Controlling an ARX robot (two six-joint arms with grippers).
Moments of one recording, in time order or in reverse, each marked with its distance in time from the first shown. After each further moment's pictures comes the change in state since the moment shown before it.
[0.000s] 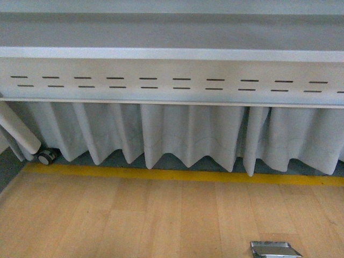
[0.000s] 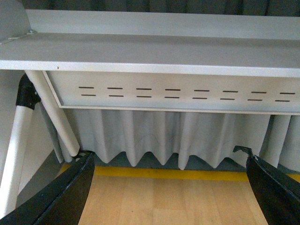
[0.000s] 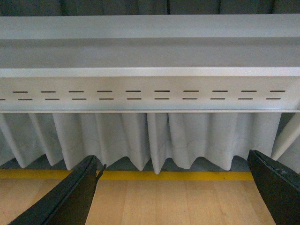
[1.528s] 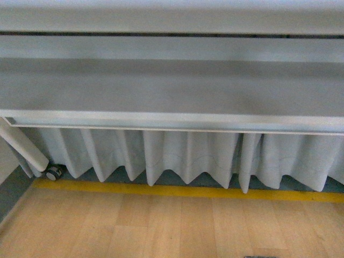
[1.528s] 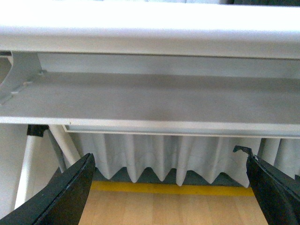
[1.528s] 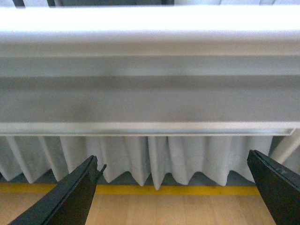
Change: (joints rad) left arm 0.000 0.000 0.000 0.000 0.000 0.000; right arm 0.000 0.000 0.000 0.000 -0.001 0.000
